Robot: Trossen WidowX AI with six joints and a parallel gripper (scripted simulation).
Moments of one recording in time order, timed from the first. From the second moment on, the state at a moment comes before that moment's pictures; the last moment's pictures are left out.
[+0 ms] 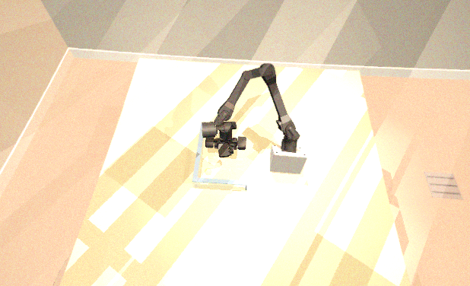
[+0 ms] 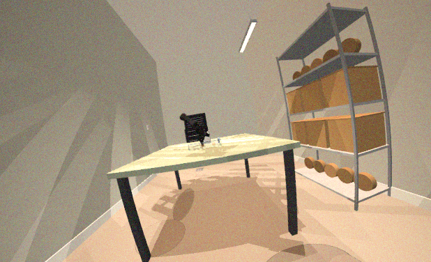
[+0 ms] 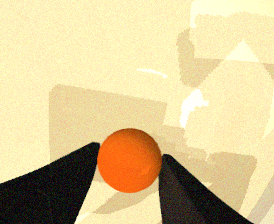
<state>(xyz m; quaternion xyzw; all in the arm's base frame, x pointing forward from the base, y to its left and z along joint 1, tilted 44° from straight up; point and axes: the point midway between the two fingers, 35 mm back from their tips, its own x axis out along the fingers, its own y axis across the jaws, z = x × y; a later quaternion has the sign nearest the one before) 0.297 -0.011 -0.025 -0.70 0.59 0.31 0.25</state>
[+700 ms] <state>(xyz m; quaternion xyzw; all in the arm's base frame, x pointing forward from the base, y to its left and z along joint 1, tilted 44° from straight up) 0.284 0.072 0.062 -0.71 0.58 0.31 0.25</state>
